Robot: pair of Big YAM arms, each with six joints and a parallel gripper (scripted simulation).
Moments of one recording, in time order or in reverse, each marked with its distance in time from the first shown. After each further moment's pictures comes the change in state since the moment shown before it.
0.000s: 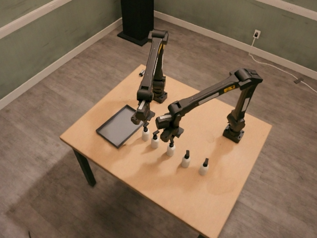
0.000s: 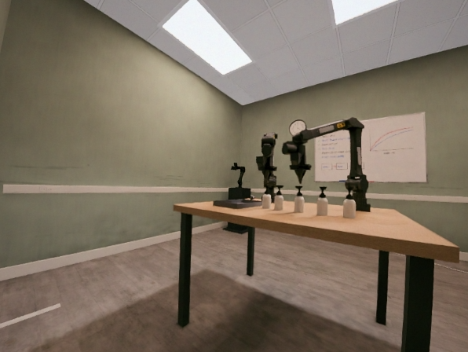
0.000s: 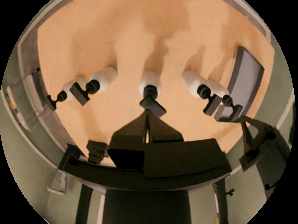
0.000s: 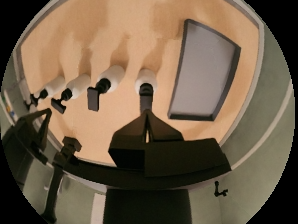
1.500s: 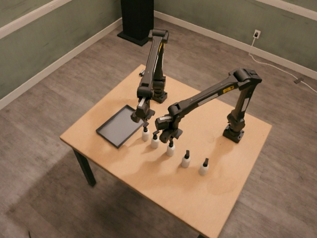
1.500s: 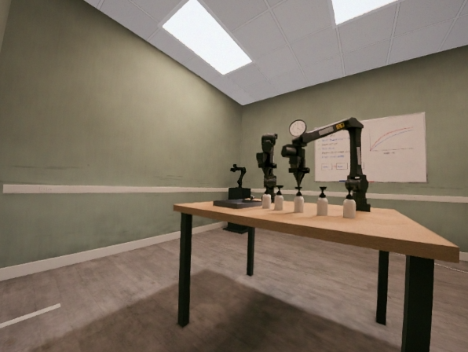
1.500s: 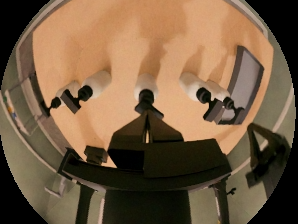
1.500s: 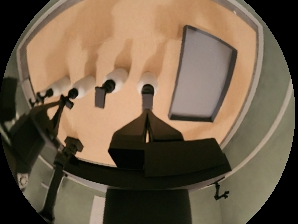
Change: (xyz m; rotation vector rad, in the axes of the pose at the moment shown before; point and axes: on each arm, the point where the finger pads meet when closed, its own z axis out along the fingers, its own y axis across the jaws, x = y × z) left arm -0.002 -0.008 0.017 0.021 -0.024 0.010; right arm -0.005 0.002 -0.019 -0.017 -0.043 0.000
